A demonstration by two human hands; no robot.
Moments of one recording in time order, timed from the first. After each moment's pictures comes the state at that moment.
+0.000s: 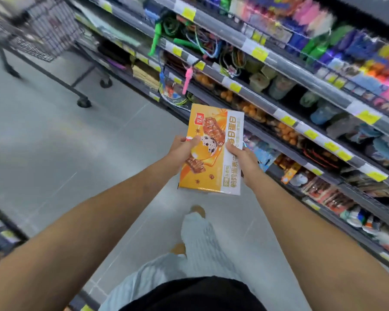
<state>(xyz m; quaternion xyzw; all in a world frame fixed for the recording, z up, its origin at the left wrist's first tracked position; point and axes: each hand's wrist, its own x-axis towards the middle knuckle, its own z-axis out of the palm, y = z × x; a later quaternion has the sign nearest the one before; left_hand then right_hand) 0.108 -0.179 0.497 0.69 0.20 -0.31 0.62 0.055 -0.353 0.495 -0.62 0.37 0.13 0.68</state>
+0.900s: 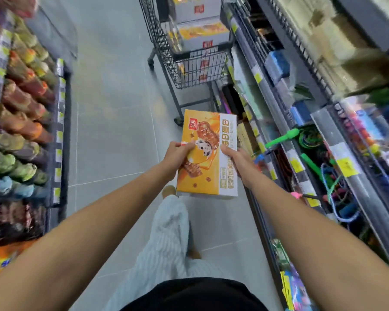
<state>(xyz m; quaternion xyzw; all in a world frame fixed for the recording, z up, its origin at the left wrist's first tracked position) 0.413 0.090 0.489 0.58 0.40 -0.06 0.71 0.505 -0.082 0.484 -0.72 0.07 0.38 0.57</state>
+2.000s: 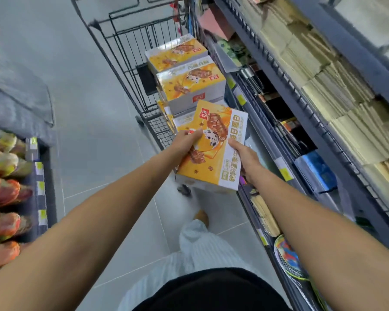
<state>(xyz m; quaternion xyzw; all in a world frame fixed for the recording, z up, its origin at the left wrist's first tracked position) 0.897 0.417 0.505 0.66 0.33 -0.14 0.66 0.939 0.229 0.494 -0.70 0.16 0.34 0.61</state>
